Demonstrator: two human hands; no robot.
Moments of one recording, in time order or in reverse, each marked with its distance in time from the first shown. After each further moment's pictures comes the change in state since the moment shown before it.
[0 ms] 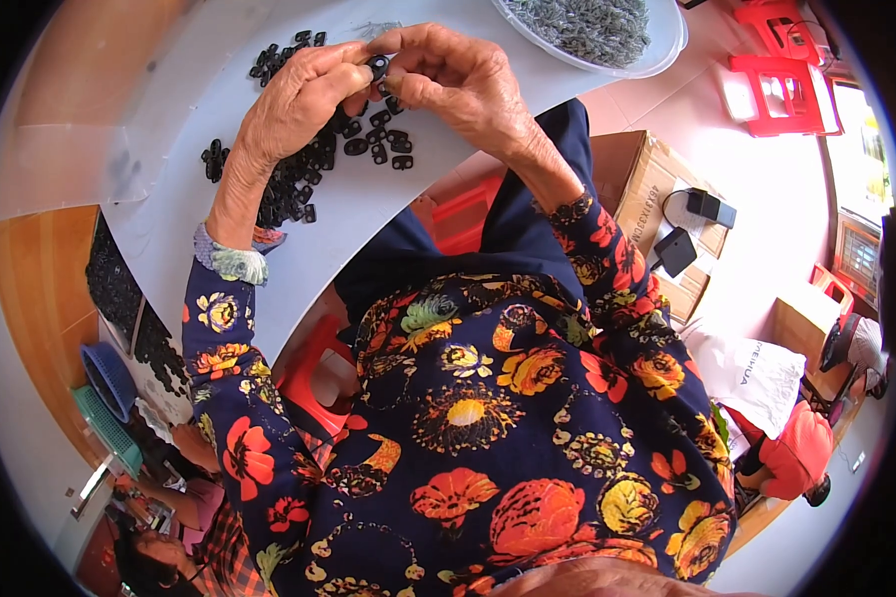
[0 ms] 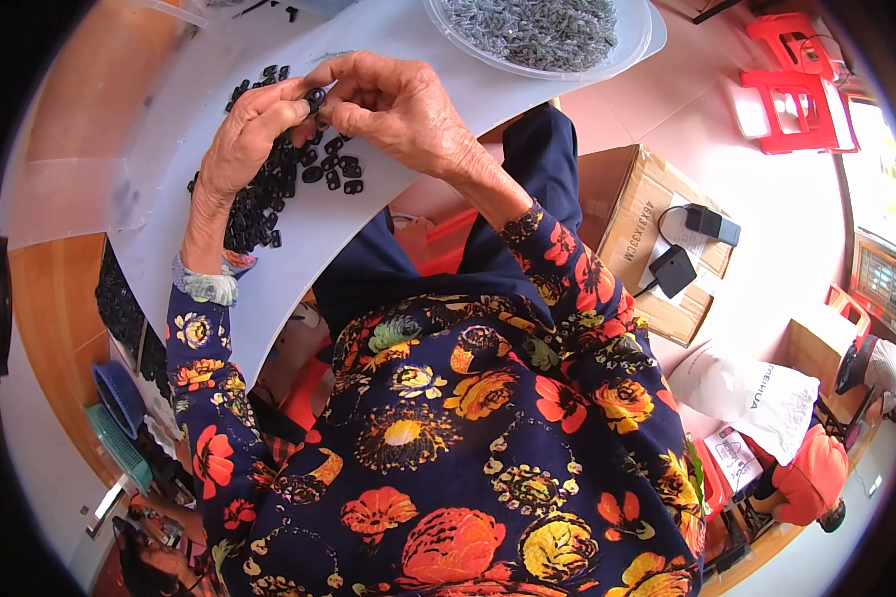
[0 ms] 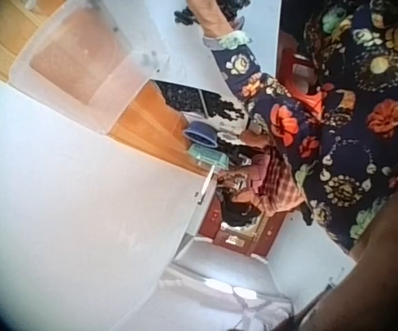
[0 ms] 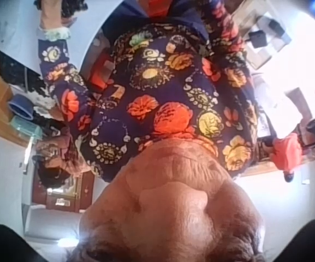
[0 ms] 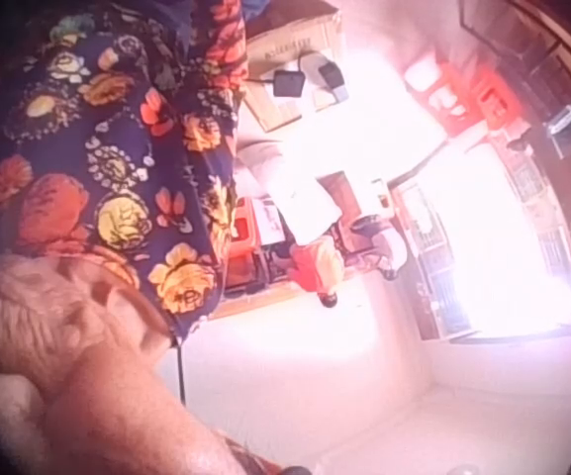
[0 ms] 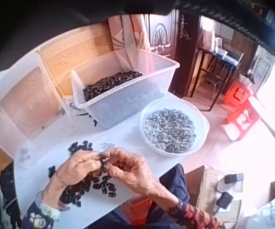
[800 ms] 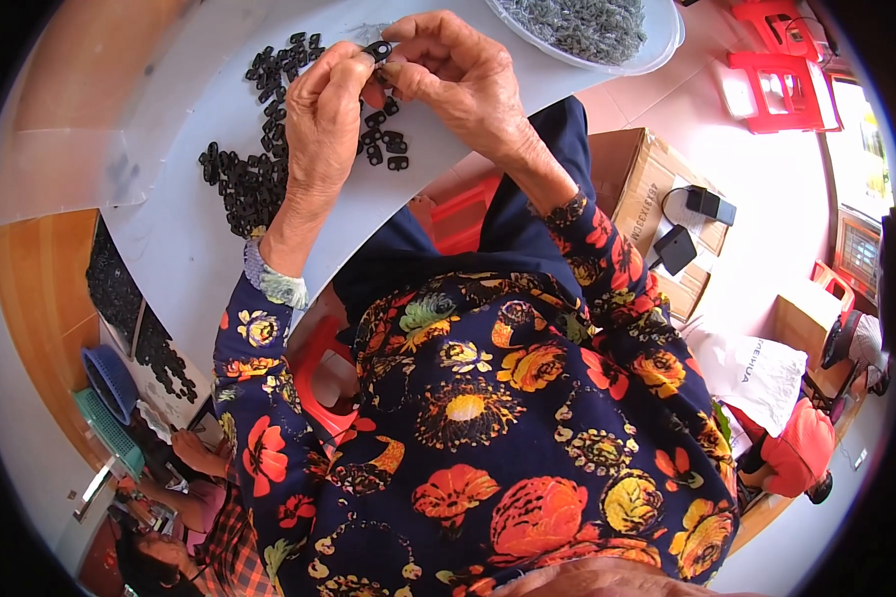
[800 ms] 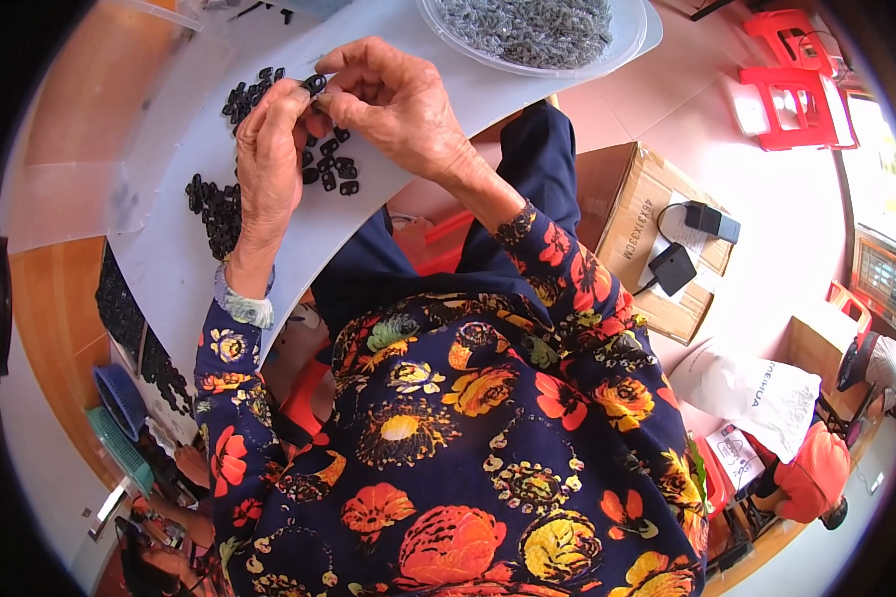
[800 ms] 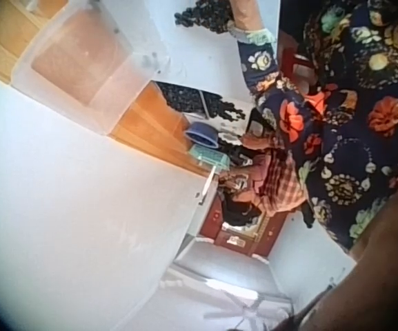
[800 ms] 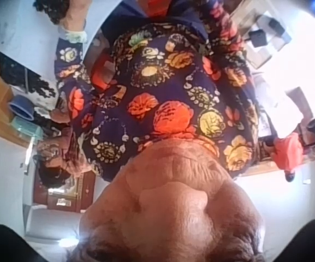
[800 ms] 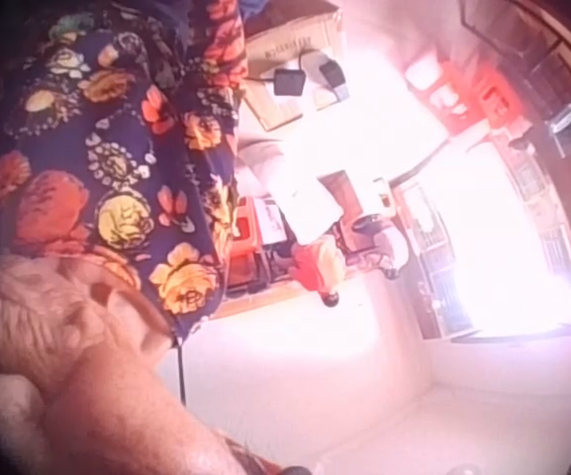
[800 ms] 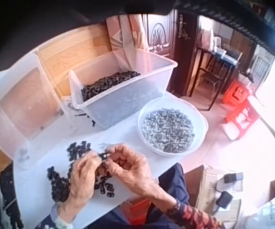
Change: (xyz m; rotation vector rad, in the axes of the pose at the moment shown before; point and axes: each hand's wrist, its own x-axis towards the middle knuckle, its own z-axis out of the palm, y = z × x) left_hand -0.006 0.005 0.055 -0.400 0.560 -0.045; right_hand -0.001 -0.003 0.005 -0.025 0.145 -0.047
